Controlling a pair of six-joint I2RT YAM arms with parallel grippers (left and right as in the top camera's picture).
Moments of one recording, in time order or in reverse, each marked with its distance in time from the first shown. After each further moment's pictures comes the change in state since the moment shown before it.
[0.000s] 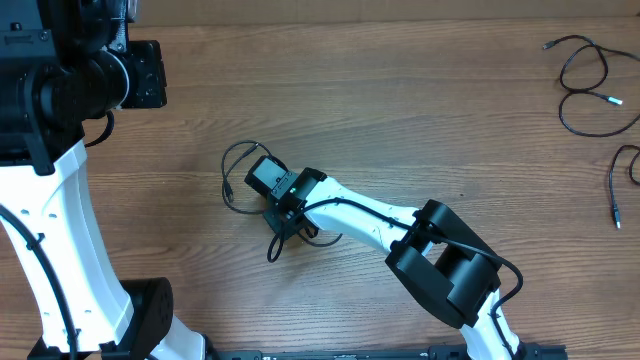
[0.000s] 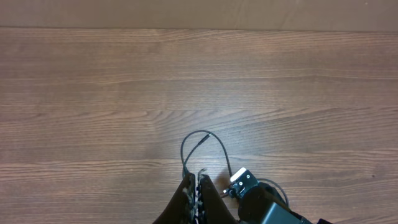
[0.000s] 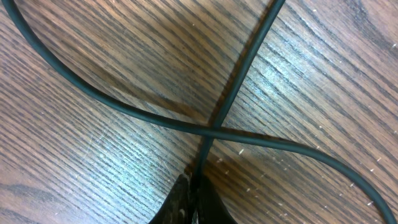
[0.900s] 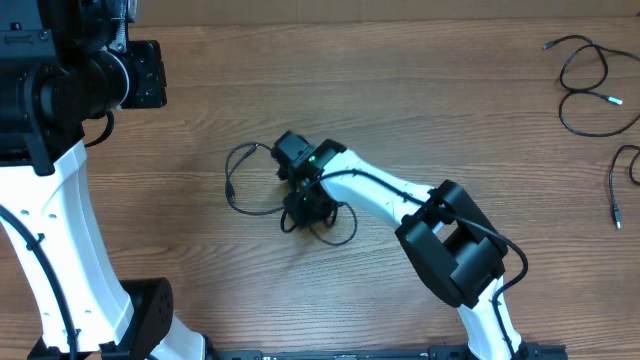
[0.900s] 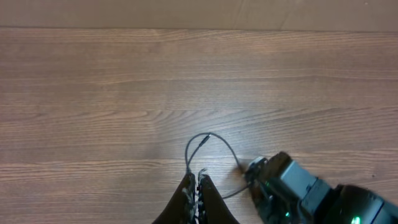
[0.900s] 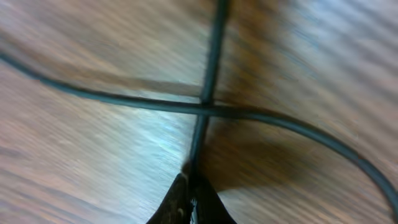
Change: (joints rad) left arm 0.000 0.000 0.000 0.000 0.000 0.000; right arm -0.149 0.032 0.089 -0.225 -0.193 -0.016
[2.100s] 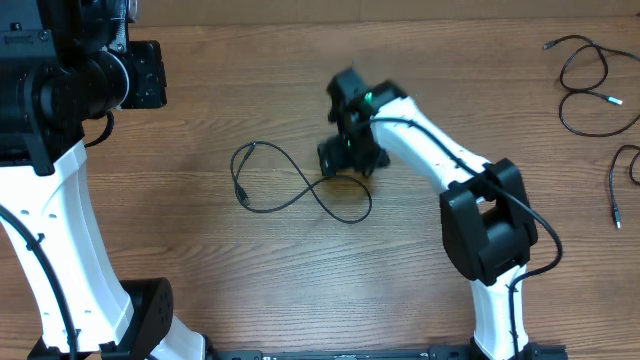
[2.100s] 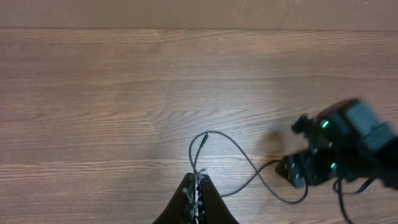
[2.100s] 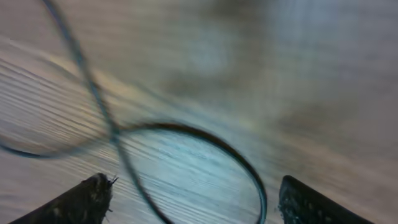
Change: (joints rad) left arm 0.000 0.000 0.000 0.000 0.000 0.005; right arm -0.248 -0.012 0.112 -0.121 0.011 0.008
